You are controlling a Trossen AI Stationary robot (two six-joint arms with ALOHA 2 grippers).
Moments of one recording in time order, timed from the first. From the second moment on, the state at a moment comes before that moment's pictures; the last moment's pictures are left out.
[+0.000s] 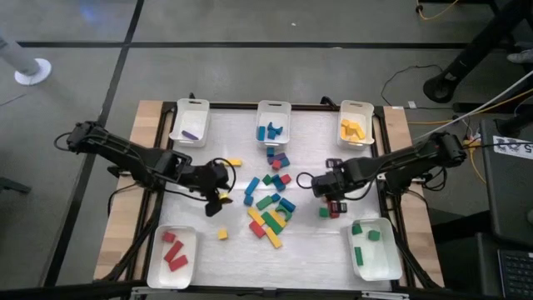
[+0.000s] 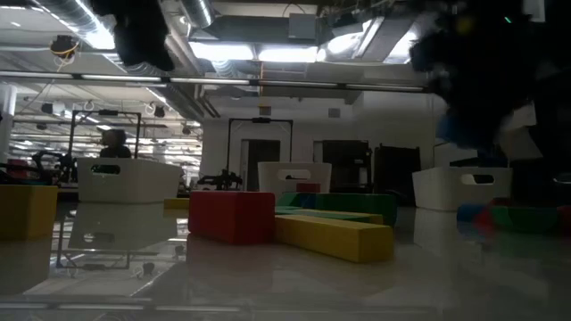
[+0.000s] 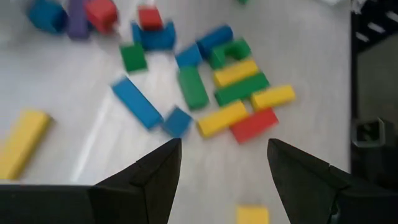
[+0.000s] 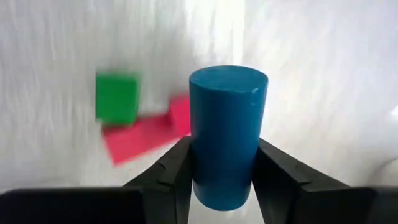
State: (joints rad) left arm -0.29 1.18 0.94 -0.61 -0.14 -0.60; right arm 0.23 1.45 1.05 -1.06 0.13 0.17
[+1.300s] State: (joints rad) left arm -0.53 1.25 0.94 -0.56 -0.18 -0.69; right arm -0.37 1.80 1.16 -0.06 0.09 -0.19
